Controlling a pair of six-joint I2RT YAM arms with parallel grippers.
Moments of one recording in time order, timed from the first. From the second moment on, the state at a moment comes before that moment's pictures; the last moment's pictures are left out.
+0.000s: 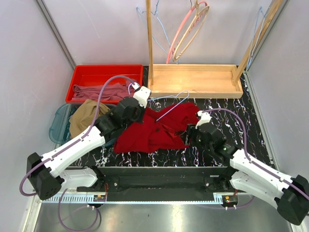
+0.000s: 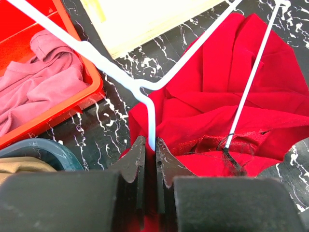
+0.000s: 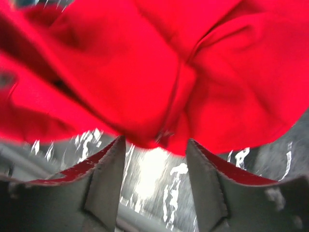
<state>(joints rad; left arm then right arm) -0.80 1.16 1.03 -0.36 -0.29 -0.07 0.73 0.83 0.47 -0.21 0.08 0.56</state>
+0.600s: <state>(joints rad) -0.80 0.95 0.90 -0.37 -0.24 -0.10 0.60 1.13 0.66 -0.02 0.27 0.64</state>
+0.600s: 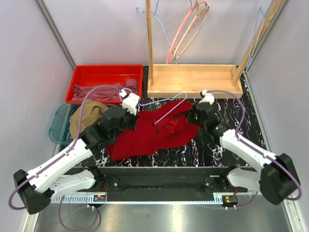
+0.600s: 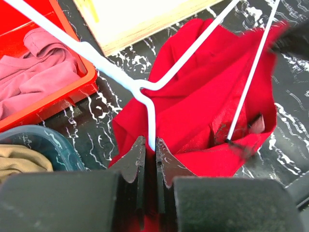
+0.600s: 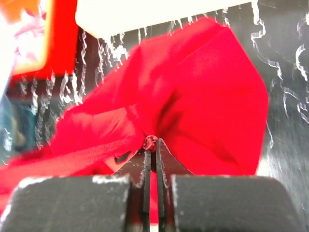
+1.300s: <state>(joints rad) -0.83 0.96 0.89 -0.30 -0.32 -0.11 0.35 1.47 1.31 -0.56 -0.10 0.58</state>
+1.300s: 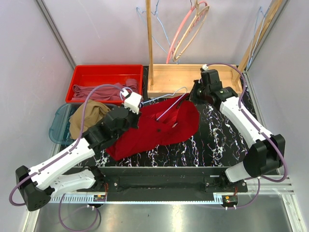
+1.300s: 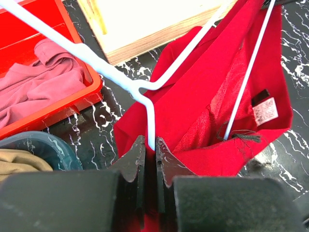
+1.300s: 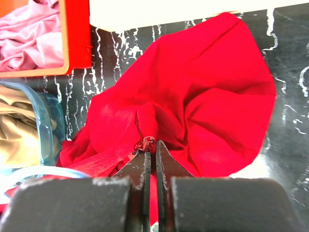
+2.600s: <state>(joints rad) -1.10 1.31 1.10 -0.24 -0.85 0.02 0.34 1.51 1.67 -0.88 0.22 0.28</state>
